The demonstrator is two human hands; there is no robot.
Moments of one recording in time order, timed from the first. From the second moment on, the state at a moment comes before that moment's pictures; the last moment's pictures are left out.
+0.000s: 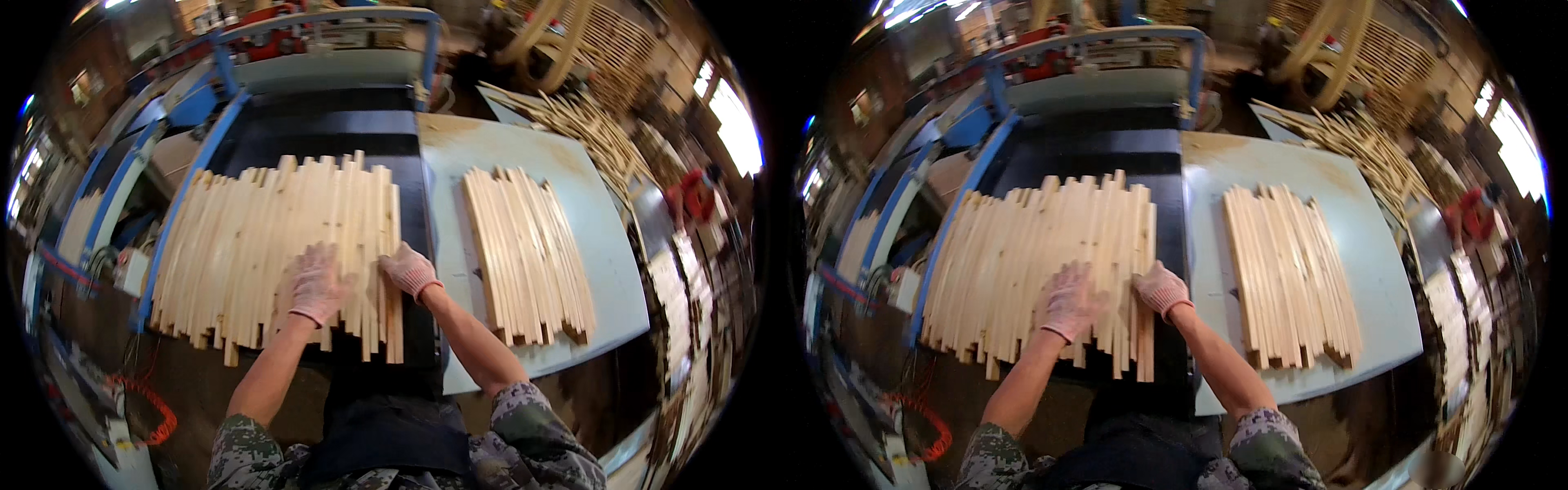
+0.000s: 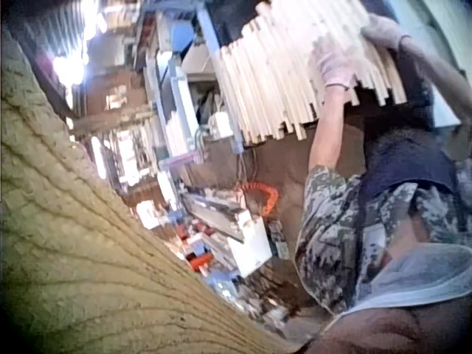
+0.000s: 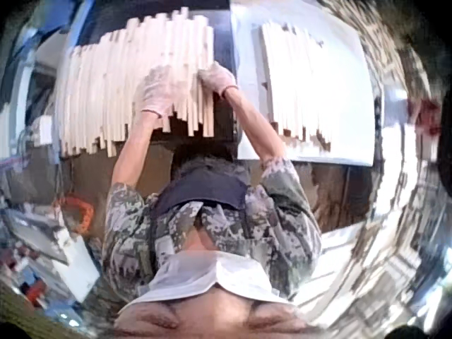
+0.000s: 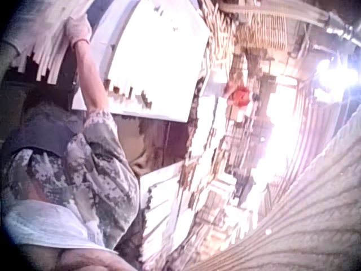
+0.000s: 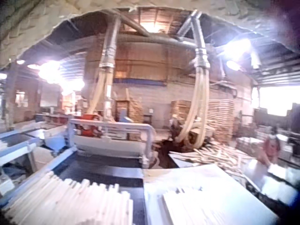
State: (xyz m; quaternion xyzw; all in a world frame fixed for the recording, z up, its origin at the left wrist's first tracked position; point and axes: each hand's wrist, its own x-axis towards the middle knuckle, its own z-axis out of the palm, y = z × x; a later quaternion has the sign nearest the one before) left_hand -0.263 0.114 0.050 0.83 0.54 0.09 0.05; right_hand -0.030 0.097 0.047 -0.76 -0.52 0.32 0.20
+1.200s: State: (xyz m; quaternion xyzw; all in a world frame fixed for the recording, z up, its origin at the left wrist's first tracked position) left_hand -0.273 0.108 0.058 0.83 0.55 0.07 0.08; right_hand 0.000 -0.170 0.005 -0.82 -0.31 0.02 0.48
